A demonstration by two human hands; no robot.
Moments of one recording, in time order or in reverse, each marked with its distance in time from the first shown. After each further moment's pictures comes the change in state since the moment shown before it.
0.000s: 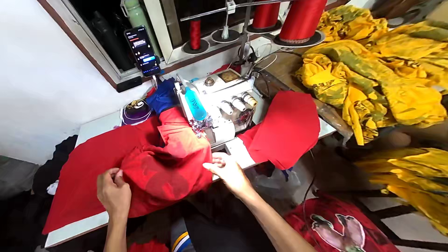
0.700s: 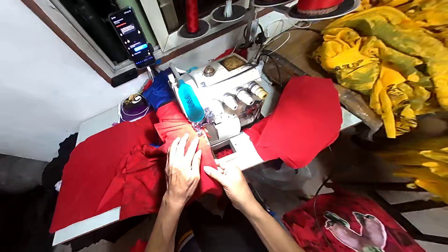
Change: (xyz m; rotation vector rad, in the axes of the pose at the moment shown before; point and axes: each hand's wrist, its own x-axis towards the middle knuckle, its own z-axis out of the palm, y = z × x) left_hand -0.034 0.139 0.075 -0.124 -0.325 0.523; right_hand -0.005 0.023 0.021 0.385 -0.028 -0.063
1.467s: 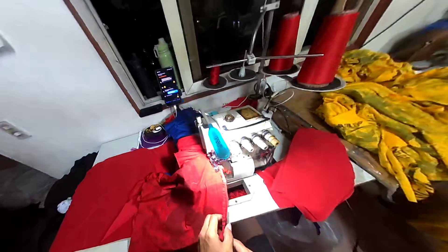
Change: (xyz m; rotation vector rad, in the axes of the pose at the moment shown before) left_hand -0.069 0.061 0.004 -0.422 -0.095 -0.449; right_hand -0.077 0.031 0.013 -0.786 0.136 -0.430
